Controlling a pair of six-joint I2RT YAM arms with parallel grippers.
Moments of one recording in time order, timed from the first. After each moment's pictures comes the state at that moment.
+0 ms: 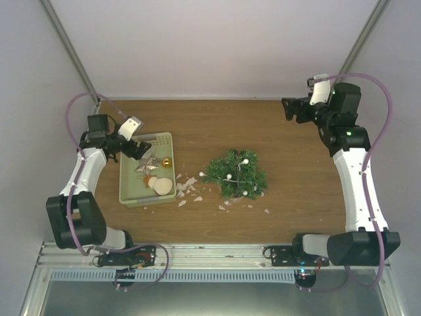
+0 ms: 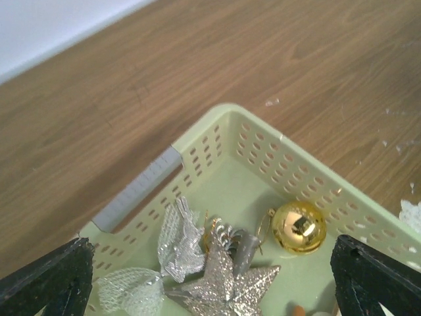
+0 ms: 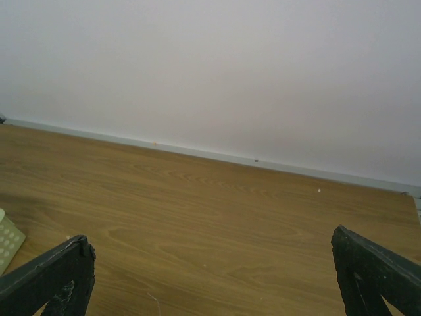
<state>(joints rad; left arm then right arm) 0.19 1.40 1.06 -0.49 0.58 0.63 -0.01 1.28 1.45 -0.55 -0.31 -0.06</state>
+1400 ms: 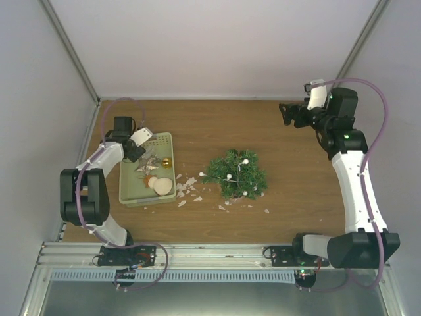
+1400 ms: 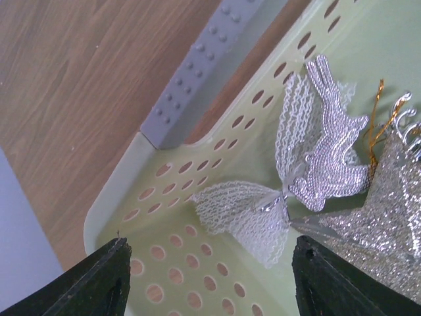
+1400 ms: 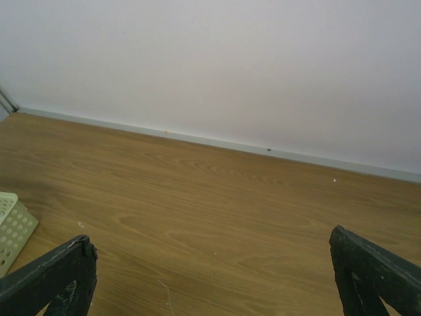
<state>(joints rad) 0.03 1.62 1.05 -0.39 -0.10 0.81 -0.01 1.26 1.38 -0.53 -0.35 -0.06</state>
